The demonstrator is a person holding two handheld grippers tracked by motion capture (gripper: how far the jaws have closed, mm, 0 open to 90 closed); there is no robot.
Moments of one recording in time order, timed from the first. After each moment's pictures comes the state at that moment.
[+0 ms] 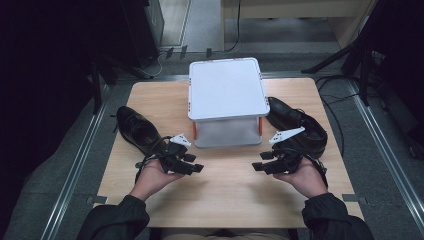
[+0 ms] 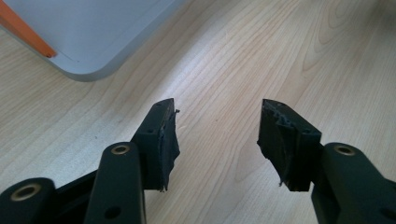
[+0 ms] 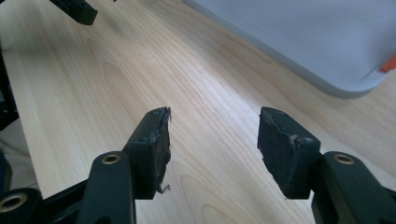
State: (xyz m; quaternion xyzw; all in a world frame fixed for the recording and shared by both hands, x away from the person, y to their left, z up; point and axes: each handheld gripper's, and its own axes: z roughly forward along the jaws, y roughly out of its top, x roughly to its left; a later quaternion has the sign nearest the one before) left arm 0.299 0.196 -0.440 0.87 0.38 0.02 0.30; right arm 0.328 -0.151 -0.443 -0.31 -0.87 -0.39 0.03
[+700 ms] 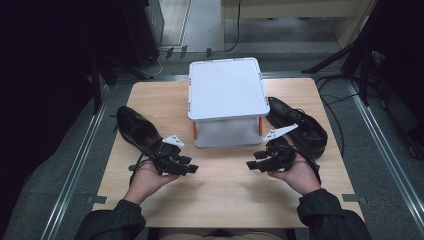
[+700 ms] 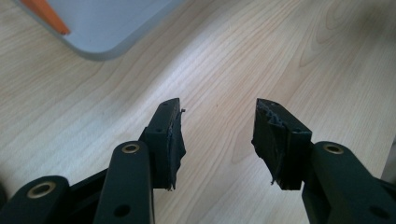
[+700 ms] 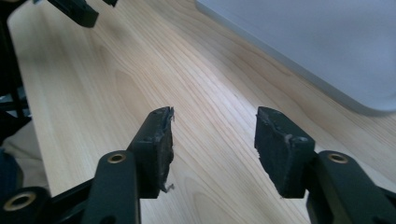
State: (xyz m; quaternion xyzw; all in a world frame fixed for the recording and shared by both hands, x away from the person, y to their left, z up) left arm 0.287 0.214 -0.434 0.86 0.41 0.01 0.31; right arm 0.335 -0.135 -0.441 -0.30 -0.87 -0.39 0.05
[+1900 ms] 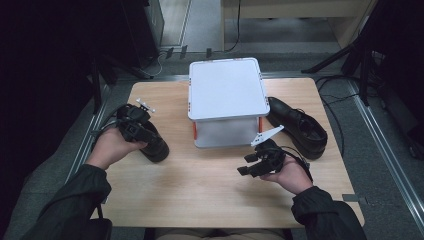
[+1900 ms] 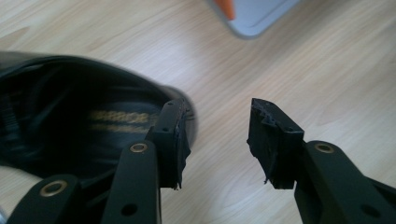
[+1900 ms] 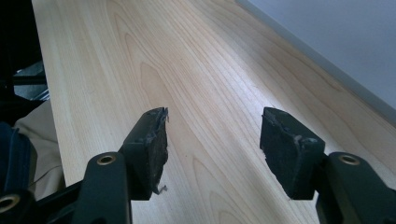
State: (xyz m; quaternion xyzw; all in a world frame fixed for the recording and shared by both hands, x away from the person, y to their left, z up) left arm 0.346 0.289 -0.349 0.85 0.50 0.03 0.16; right arm 0.329 -0.112 -0.444 -0.25 -0.89 -0.38 0.07
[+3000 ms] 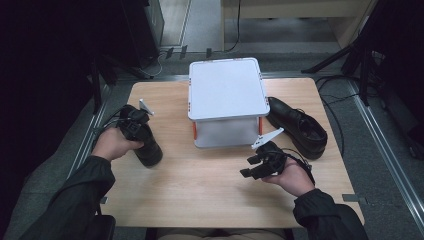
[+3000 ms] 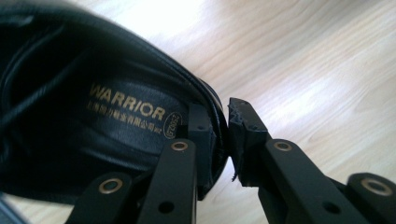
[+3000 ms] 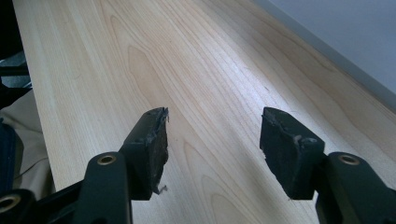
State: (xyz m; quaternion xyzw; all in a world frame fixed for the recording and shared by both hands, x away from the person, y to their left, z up) left arm 0.359 0.310 -0.380 0.83 0.55 -0.03 0.09; right arm 0.326 -0.115 -0.448 -0.26 -0.90 -0.35 0.06
